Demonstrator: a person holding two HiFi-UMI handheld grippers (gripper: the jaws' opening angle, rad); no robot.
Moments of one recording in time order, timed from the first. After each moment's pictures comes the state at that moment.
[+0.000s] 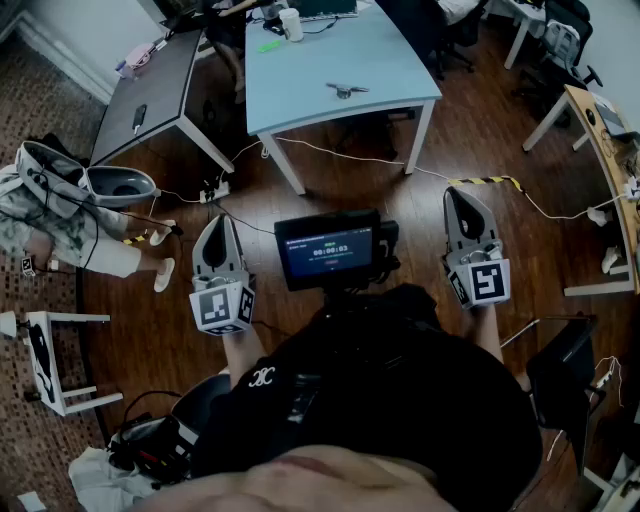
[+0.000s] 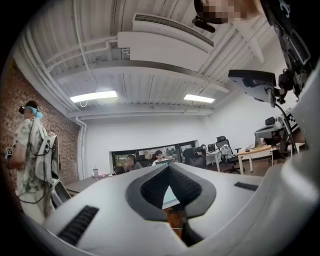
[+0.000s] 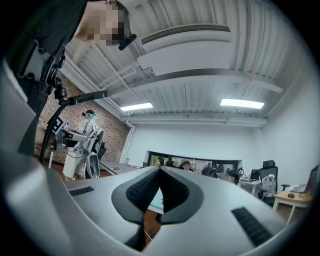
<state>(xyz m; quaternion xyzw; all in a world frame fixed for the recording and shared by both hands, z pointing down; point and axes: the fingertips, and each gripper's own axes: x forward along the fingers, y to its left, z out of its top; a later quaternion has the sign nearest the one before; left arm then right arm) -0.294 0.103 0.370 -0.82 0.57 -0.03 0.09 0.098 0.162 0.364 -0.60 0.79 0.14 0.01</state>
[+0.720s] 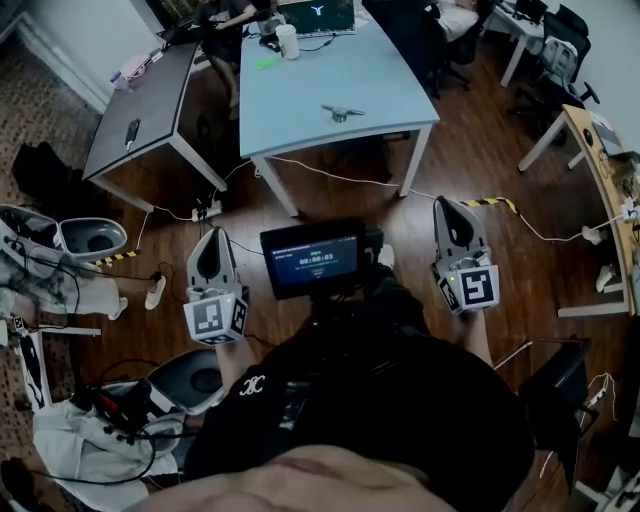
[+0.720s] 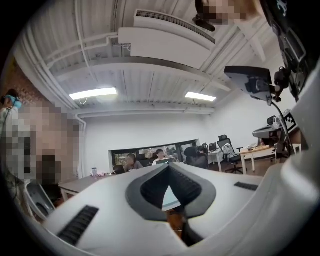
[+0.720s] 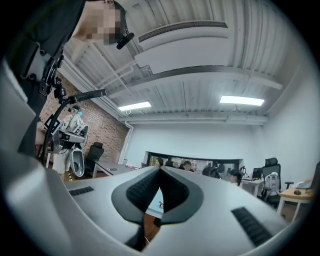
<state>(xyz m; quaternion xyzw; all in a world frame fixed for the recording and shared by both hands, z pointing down) -0.286 0.050 0.391 -0.82 0.57 -0.03 0.09 0.115 0.098 0.383 -0.60 0.79 0.13 0.02</state>
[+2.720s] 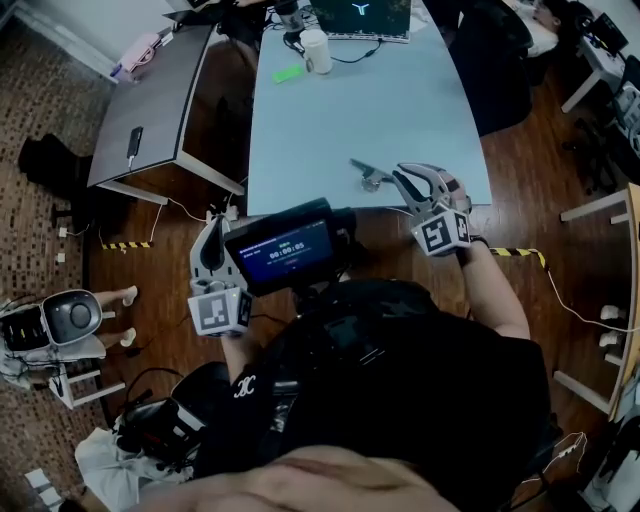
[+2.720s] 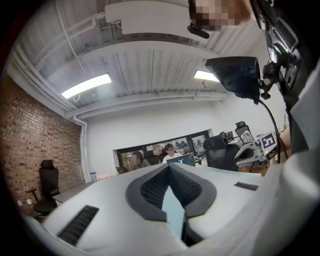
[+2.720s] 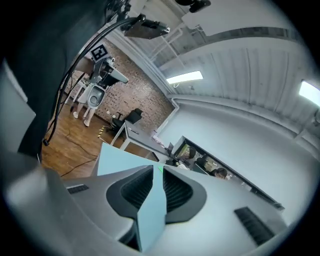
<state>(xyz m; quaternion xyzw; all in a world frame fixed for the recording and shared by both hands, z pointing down) -0.221 -0.300 0.373 -0.76 0.63 -0.08 0.09 0.100 -0.387 0.495 -0.37 0.86 0.26 -0.22</state>
